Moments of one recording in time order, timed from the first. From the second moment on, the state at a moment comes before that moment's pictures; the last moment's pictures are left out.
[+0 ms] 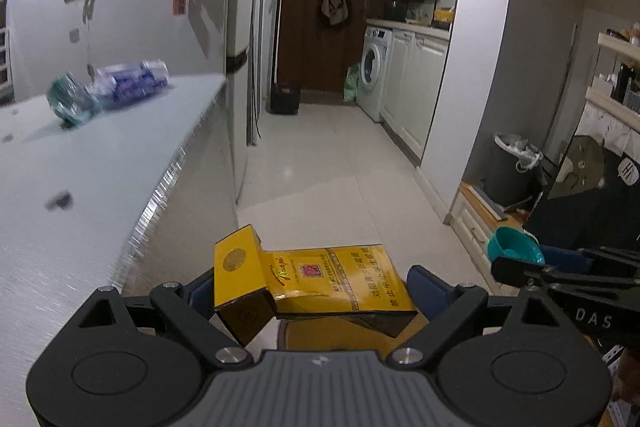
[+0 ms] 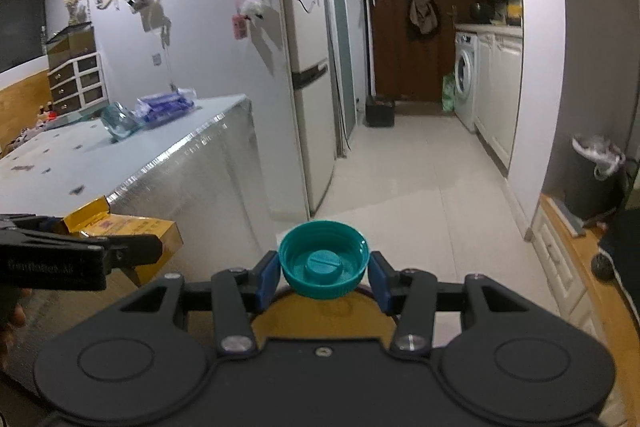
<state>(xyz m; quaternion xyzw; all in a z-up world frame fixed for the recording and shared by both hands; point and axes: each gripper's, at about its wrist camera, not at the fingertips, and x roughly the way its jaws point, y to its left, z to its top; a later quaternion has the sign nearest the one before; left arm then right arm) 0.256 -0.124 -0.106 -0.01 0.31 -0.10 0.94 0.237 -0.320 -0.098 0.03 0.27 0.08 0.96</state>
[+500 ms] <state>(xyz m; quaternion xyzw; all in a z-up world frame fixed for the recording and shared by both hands) 0.313 -0.149 -0.223 0.00 0.42 -0.11 0.90 0.310 -0.338 -0.219 0.08 0.39 0.10 0.91</state>
